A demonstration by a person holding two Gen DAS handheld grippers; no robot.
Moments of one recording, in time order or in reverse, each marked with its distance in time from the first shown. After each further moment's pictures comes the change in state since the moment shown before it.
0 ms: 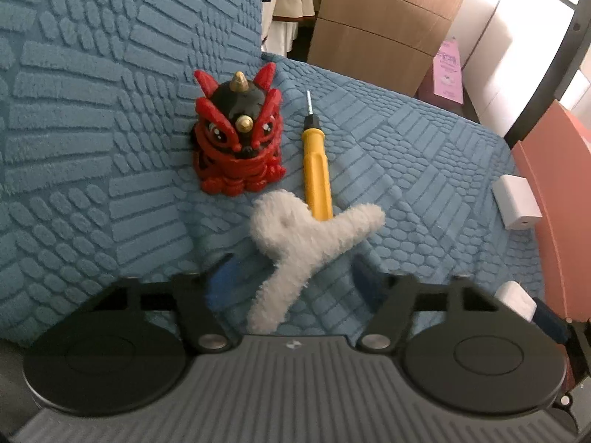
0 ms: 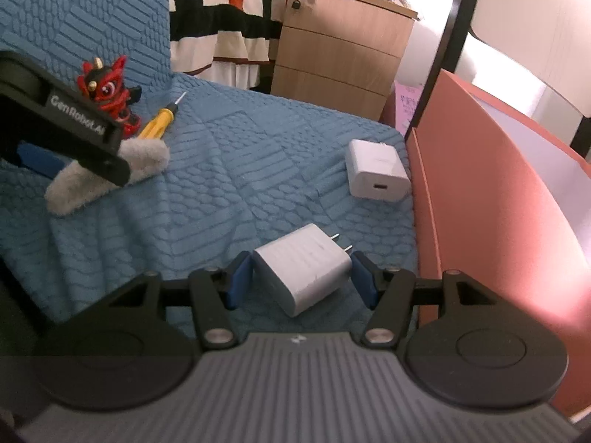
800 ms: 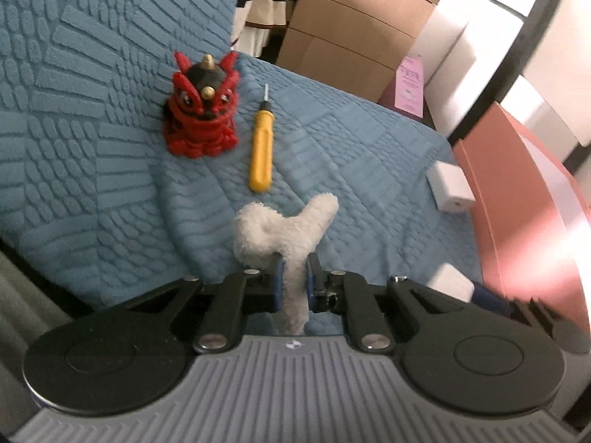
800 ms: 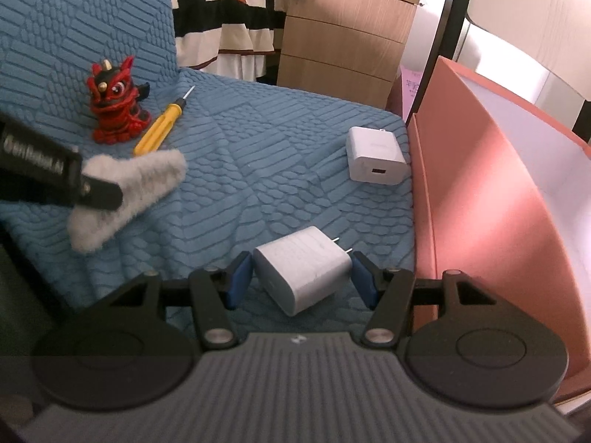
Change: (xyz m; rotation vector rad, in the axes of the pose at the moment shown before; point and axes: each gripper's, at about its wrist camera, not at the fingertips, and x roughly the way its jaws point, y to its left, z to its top) left arm -0.044 -0.011 -0.042 -0.044 -0.048 -0.133; right arm -0.014 -0.008 -0.002 0.019 0.041 0.046
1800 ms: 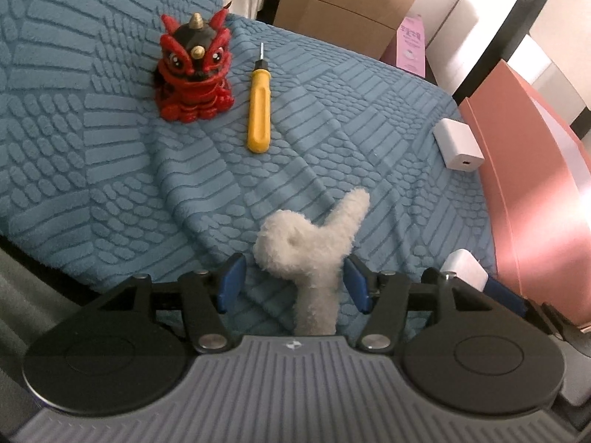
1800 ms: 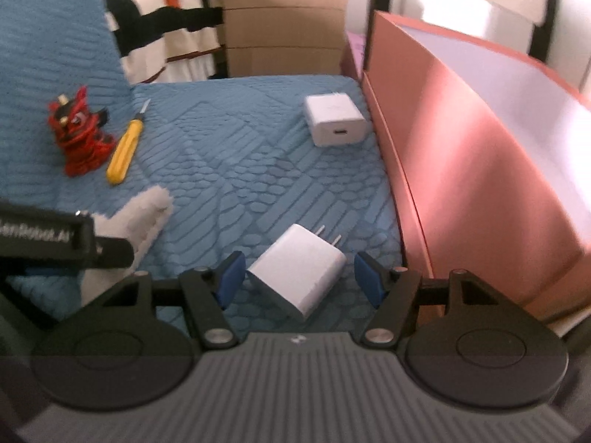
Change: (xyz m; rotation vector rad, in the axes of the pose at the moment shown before) left arm 0.017 0.001 0.000 0.041 0.132 0.018; right arm -0.002 -0.007 -0.011 0.267 0.061 -0.075
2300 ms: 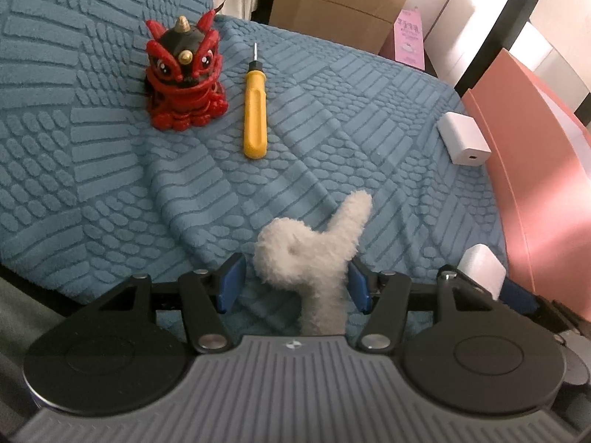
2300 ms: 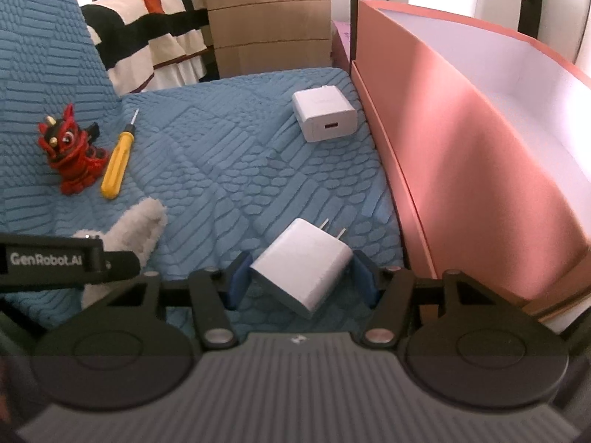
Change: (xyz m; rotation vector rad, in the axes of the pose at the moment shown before) left arm 0.010 -0.003 0.005 0.047 0.000 0.019; right arm 0.001 -0.007 0.006 0.061 0.015 0.023
